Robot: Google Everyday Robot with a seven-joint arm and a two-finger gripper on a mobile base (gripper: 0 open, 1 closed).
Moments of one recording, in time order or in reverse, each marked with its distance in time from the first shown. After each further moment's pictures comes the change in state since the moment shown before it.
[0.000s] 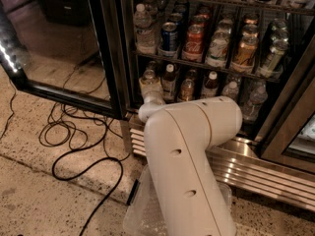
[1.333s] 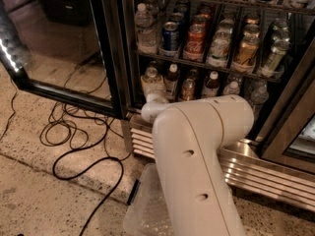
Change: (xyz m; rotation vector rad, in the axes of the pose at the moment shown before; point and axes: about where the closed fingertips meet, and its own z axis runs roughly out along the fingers) arm -0.013 -0.007 -0.013 -0.012 0.006 0.038
